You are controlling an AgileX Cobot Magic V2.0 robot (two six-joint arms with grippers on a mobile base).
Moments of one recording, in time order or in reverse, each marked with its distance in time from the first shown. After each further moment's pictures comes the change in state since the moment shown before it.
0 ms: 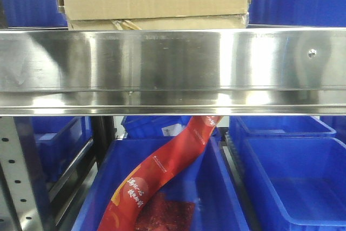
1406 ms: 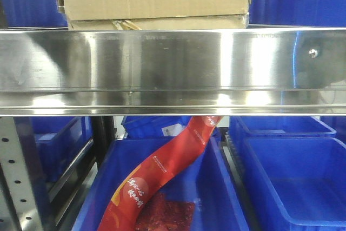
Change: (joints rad) left arm 0.000 -0.006 0.004 0.000 0.000 0.000; right arm -0.149 -0.242 0.485 0.403 -0.139 -0.579
